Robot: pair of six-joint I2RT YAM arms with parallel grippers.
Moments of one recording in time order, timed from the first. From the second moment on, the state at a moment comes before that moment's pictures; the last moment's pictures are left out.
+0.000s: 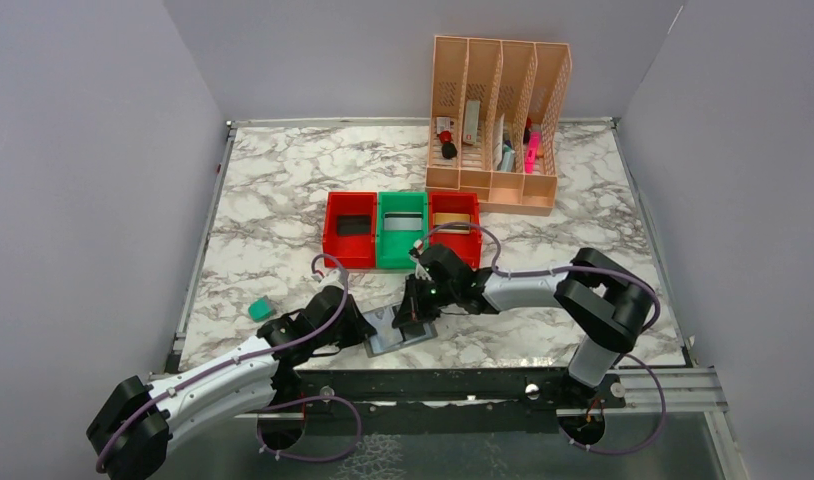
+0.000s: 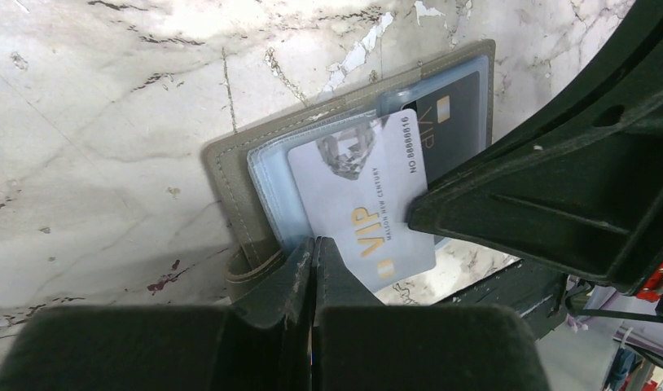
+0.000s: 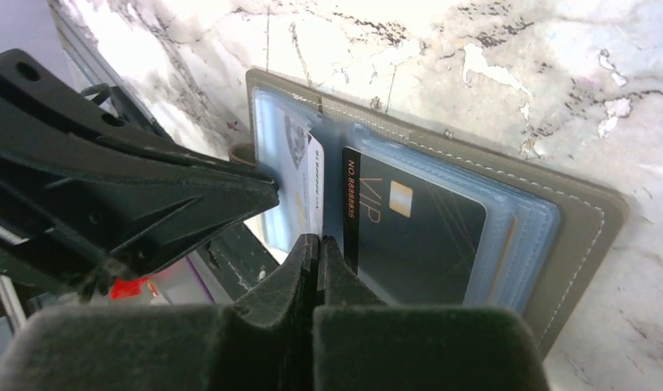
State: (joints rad) left arm -0.83 0.74 0.20 -0.25 -0.03 -1.01; right arm 0.96 1.73 0.79 0.16 -0.38 0.89
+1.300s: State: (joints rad) left arm -0.83 0.79 0.21 -0.22 -0.03 -0.98; right arm 0.91 1.77 0.70 0.37 -0.54 0.99
